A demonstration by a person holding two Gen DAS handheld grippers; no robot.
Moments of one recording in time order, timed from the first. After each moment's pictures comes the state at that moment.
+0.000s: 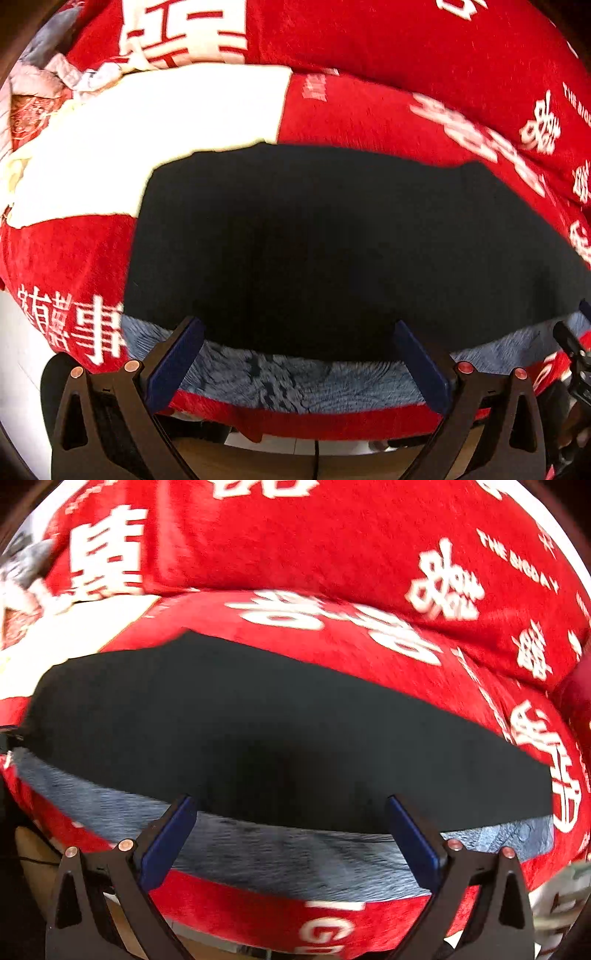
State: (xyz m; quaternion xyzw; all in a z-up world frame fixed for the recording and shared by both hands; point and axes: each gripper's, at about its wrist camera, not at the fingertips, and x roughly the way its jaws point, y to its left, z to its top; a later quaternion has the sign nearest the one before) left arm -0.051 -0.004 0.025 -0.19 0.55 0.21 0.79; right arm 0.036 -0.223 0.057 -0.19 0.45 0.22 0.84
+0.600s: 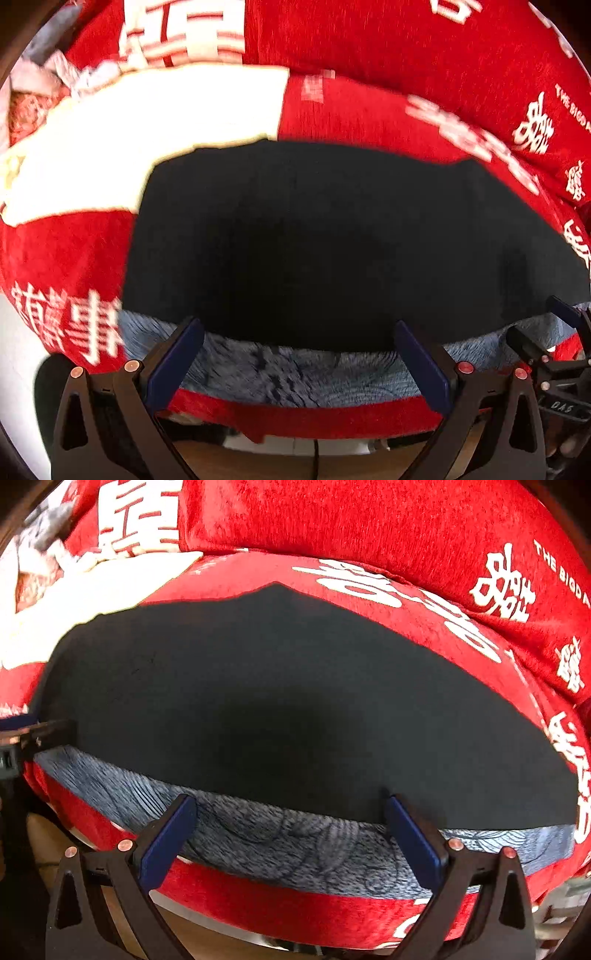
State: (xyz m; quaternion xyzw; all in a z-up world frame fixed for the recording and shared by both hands) left arm -0.067 0.004 0.036 -0.19 0.51 0.20 0.81; right arm 0.030 -0.163 0.037 -0.18 0.49 0.24 0.81
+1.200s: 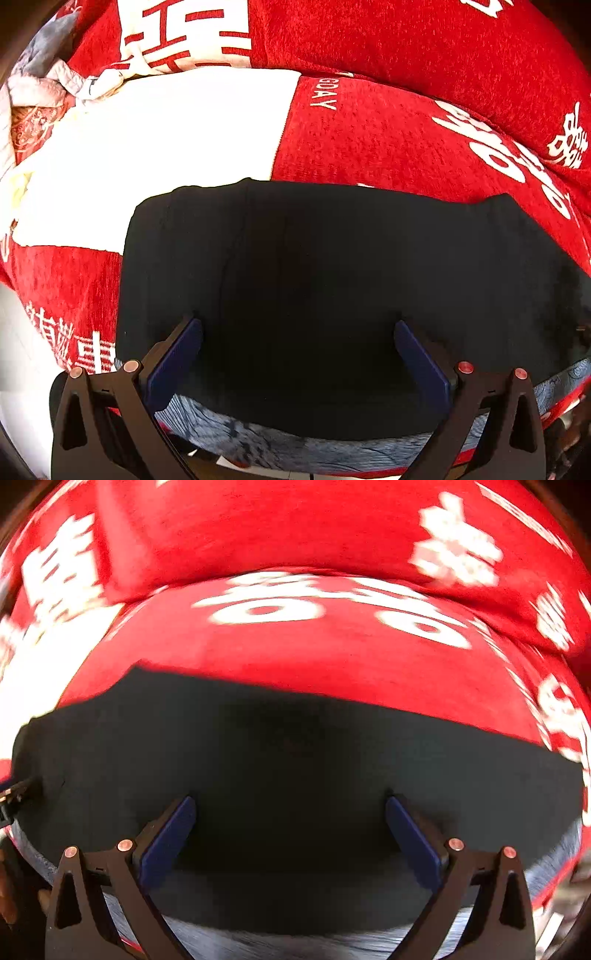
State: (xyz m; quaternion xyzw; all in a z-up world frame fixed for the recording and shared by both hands) left arm 0.000 -0.001 0.036 -0.18 0.55 0.25 0.77; right arm 0.129 -0.247 0.041 -0.08 0.52 0.16 0.84
